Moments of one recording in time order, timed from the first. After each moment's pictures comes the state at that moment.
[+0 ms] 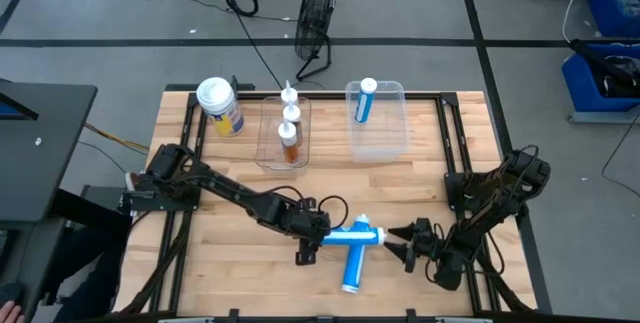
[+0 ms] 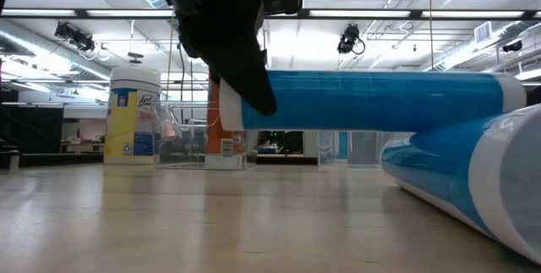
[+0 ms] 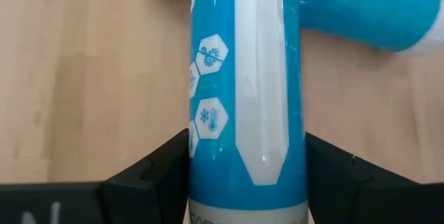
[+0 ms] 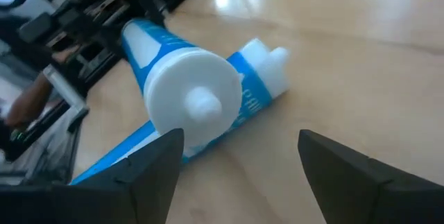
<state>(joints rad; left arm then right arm) -0.33 1.92 1.32 -0.38 -0.11 -0.34 1.05 1.74 0.45 0.35 1.17 1.57</state>
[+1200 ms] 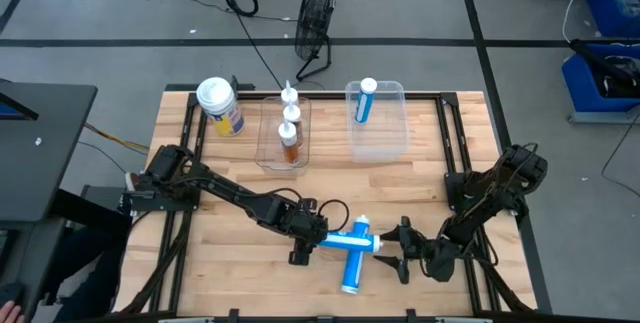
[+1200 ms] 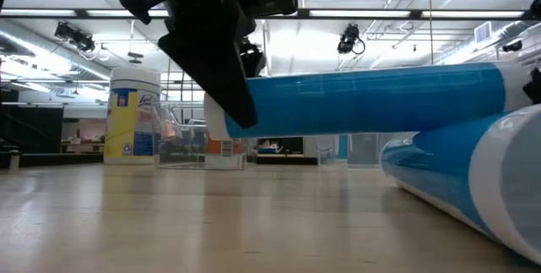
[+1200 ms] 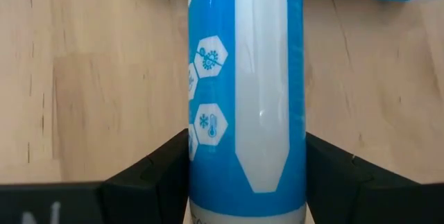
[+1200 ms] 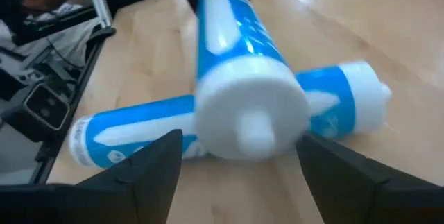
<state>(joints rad) -0.36 1.92 1.32 -0.45 -0.10 -0.20 0.94 1.71 0.45 0.62 0.90 0.85</state>
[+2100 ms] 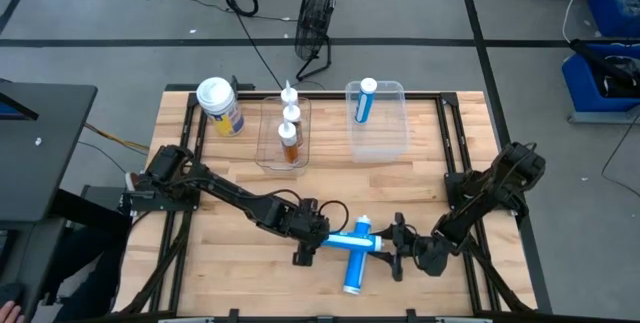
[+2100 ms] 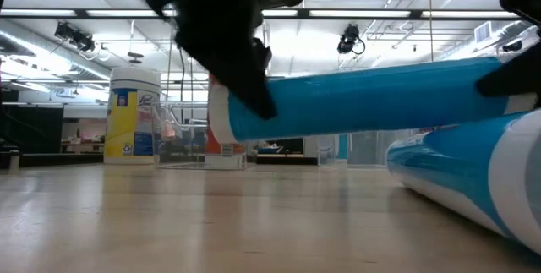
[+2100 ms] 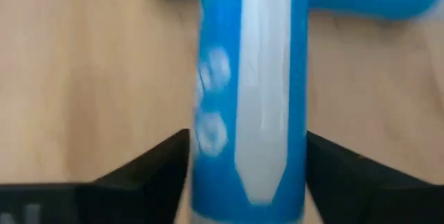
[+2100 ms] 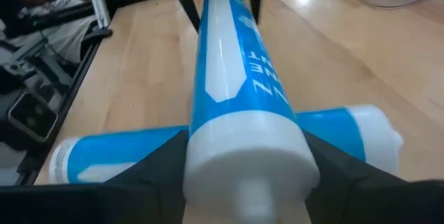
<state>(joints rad) -0.36 1.92 1.32 -0.40 -0.16 -0.23 0.86 1.70 0.48 0.66 0.85 0.70</state>
